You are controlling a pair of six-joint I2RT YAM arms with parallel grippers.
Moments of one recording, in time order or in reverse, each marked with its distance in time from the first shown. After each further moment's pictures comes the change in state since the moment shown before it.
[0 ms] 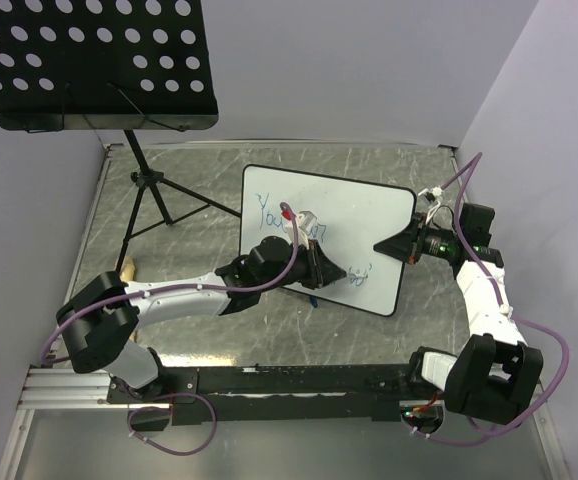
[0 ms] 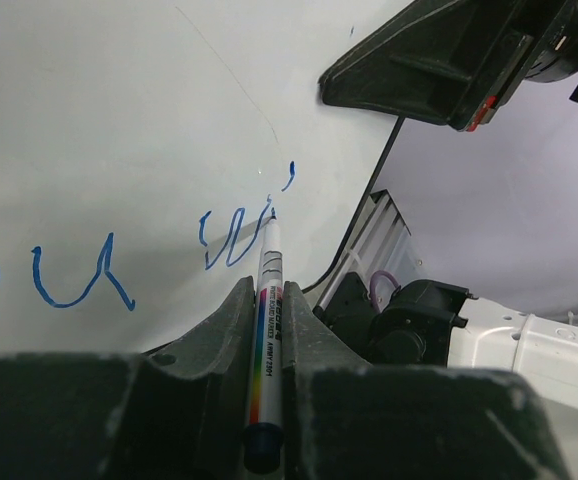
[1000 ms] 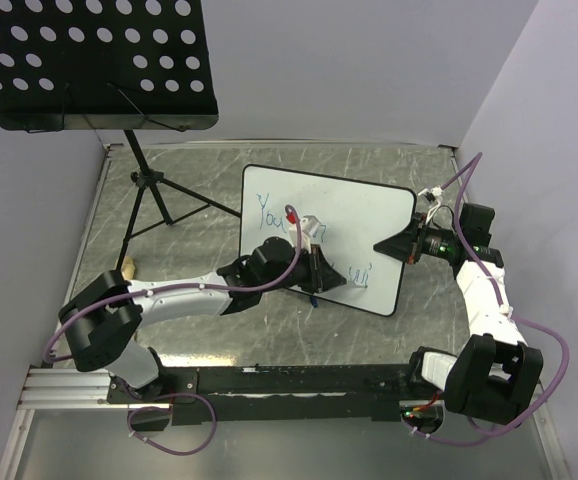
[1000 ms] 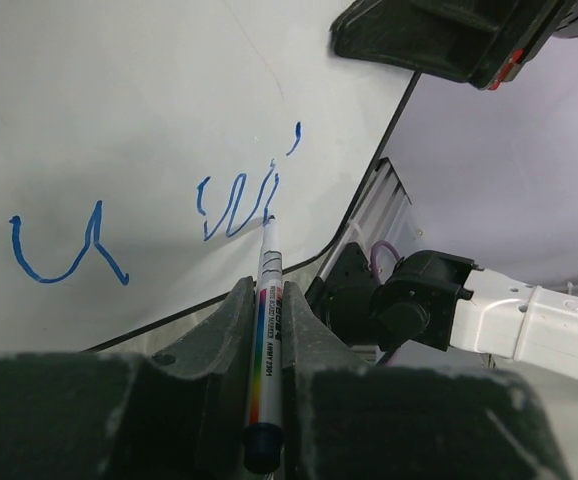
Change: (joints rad) left arm 0.000 0.018 0.000 -0.034 0.066 -0.004; right arm 0.000 0.000 0.000 0.000 -0.001 -0.002
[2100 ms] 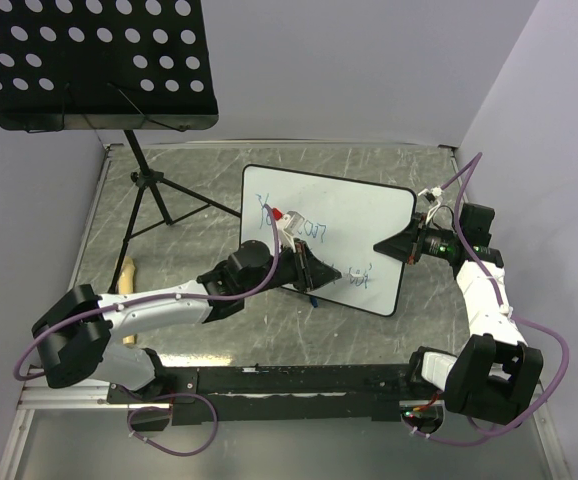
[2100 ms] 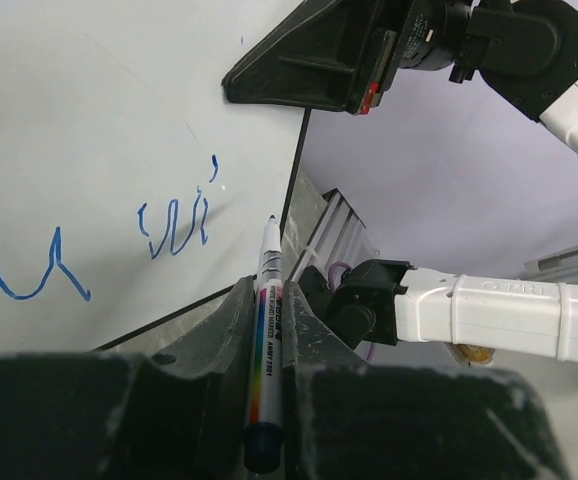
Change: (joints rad) left arm 0.001 -0.159 -0.092 0.118 0.000 0.020; right arm 0.000 0.000 0.000 -0.003 -0.001 -0.004
